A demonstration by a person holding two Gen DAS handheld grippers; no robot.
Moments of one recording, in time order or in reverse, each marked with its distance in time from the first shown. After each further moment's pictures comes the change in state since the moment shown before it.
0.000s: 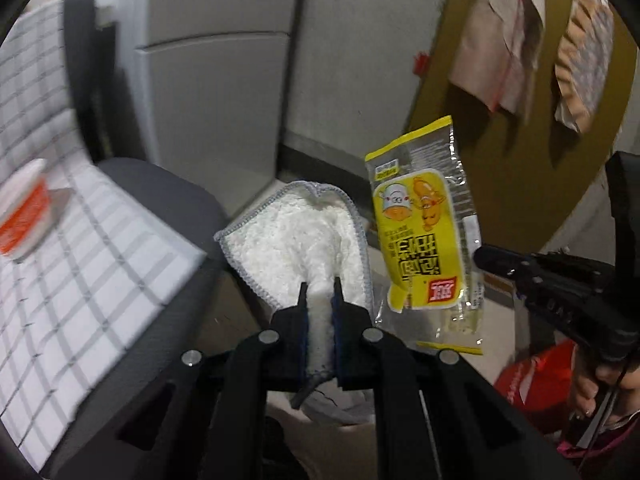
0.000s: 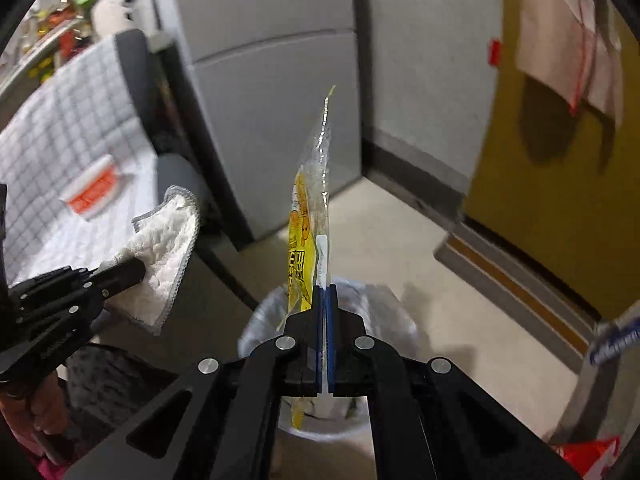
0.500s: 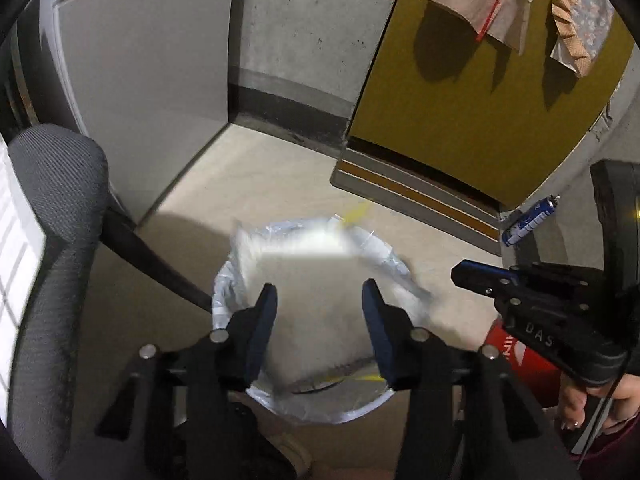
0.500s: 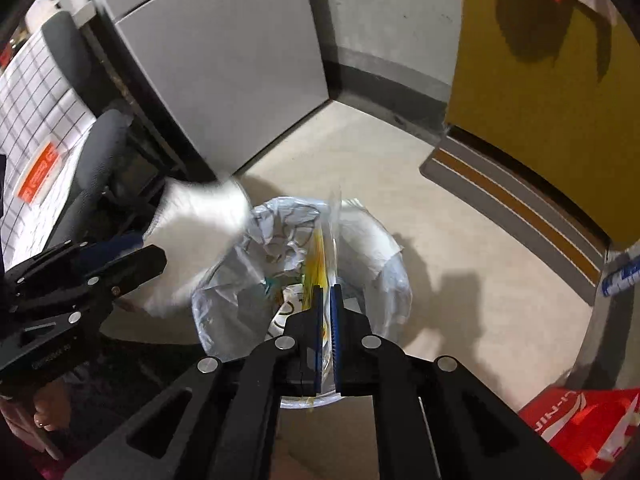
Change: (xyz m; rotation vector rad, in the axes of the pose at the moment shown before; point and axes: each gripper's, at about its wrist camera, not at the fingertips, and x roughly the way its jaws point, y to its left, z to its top) left arm 0.099 -0.020 -0.006 0.054 0.212 -0.108; right arm 0.073 -0.055 -0.041 0.141 0.225 -0.018
